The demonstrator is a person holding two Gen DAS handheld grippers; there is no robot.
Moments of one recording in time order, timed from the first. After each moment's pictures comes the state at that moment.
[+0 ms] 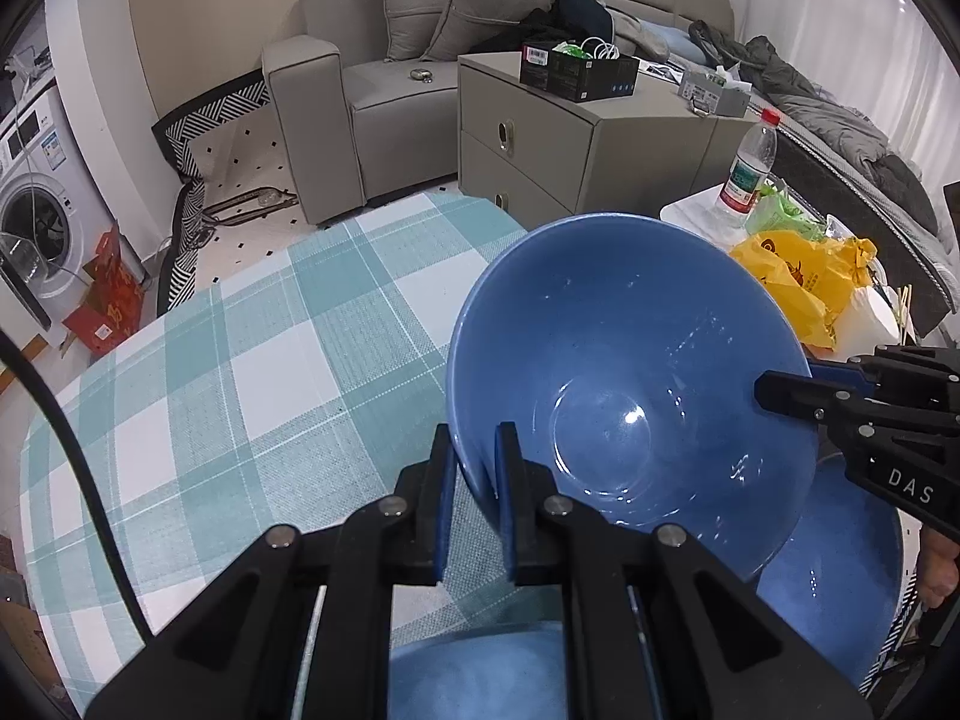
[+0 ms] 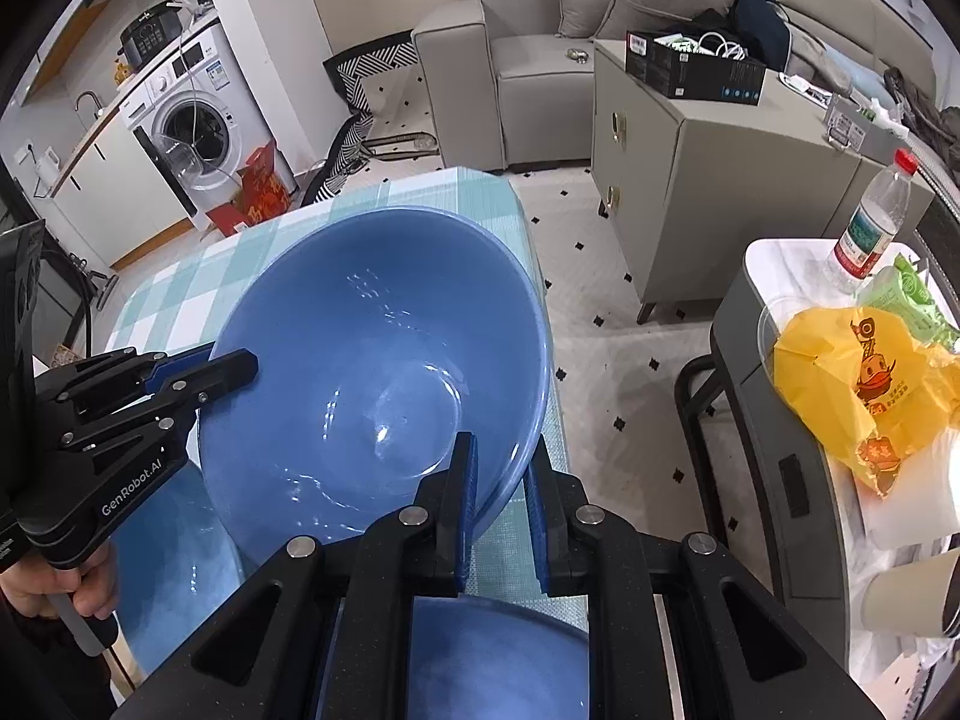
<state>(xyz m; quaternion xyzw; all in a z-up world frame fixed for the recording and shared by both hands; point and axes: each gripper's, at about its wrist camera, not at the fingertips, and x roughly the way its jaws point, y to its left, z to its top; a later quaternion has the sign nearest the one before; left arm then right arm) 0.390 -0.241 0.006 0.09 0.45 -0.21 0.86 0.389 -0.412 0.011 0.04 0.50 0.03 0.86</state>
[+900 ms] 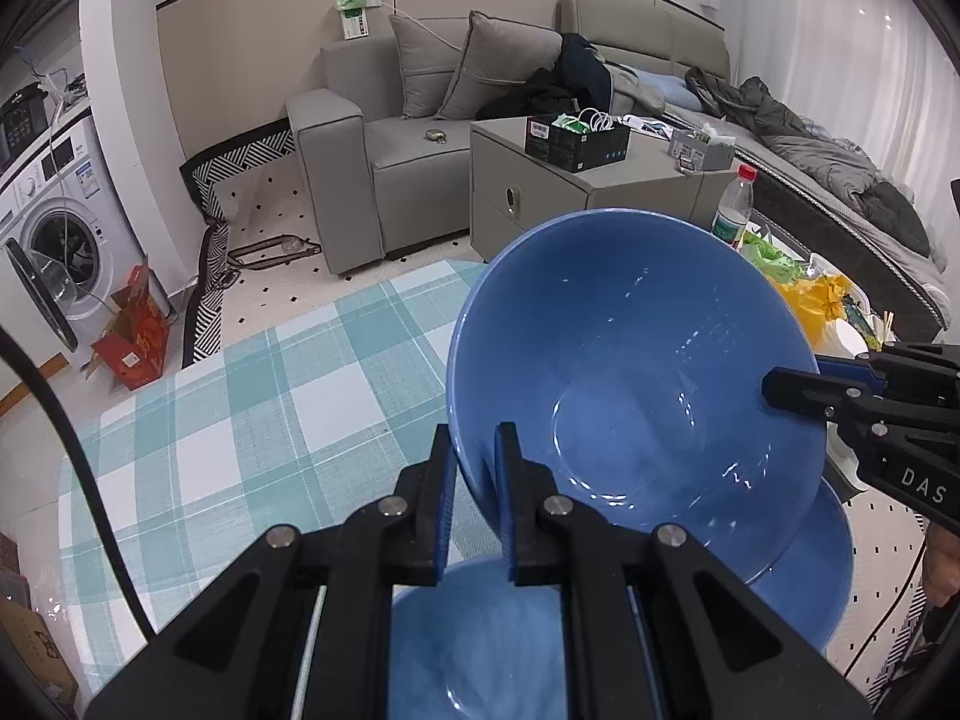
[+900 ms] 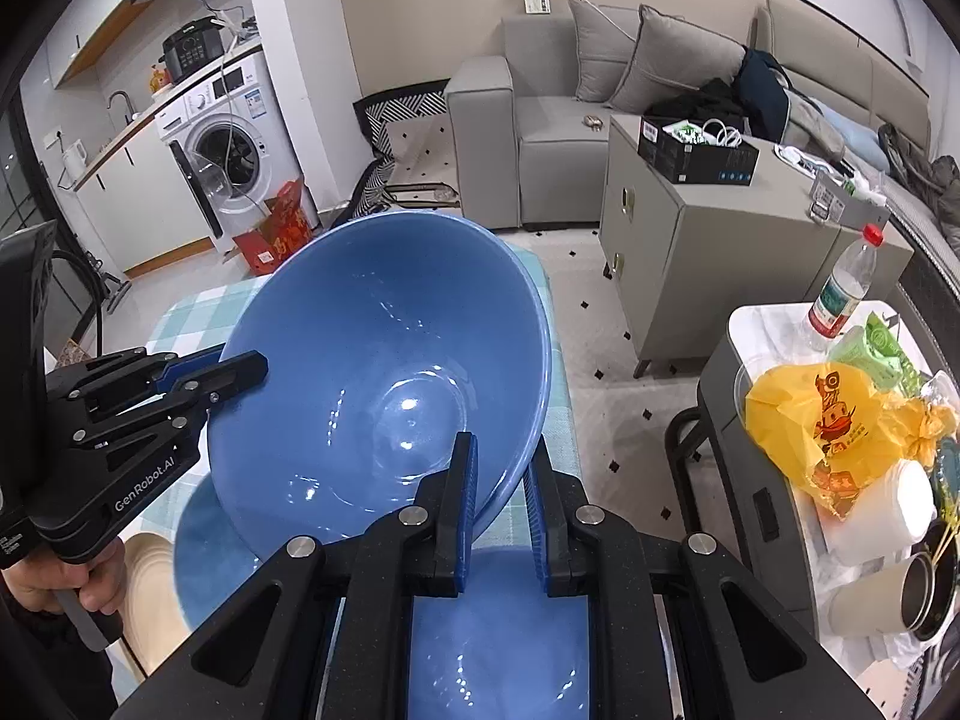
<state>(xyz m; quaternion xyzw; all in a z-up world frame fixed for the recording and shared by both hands) 0.345 -0.212 0.068 0.08 0.40 -0.20 0.89 0.339 -0.380 0.088 0.01 0.44 0.04 0.90</state>
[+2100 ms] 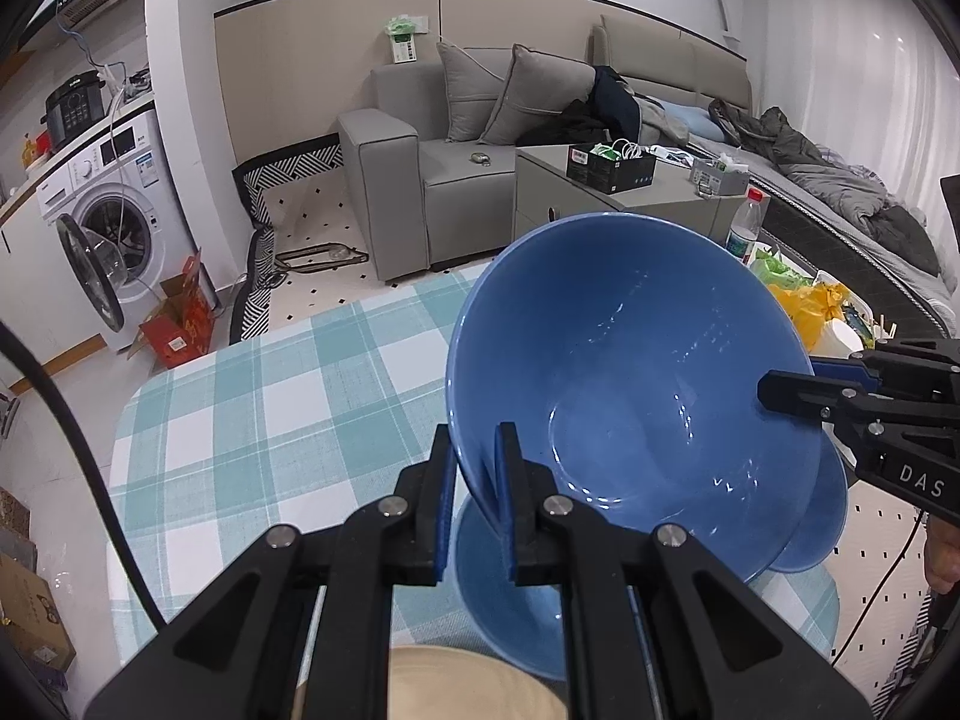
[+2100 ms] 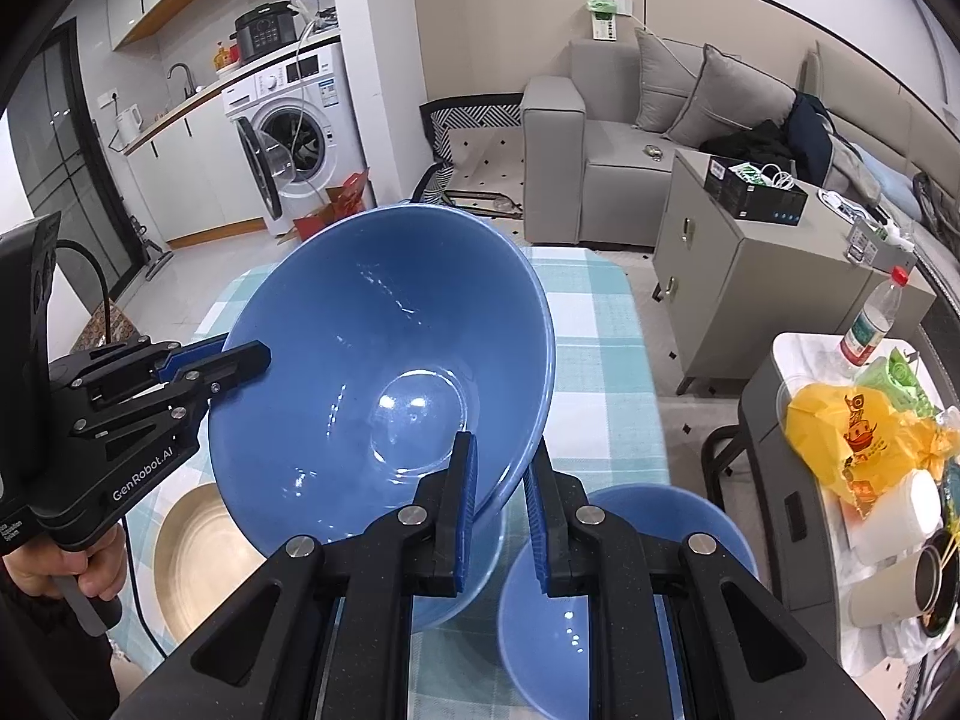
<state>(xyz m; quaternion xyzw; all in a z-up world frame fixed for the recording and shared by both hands) 0.264 -0.131 0.087 0.06 0.37 -0.17 0.91 0.272 -0.294 0.107 -0.02 0.42 0.09 0.90</state>
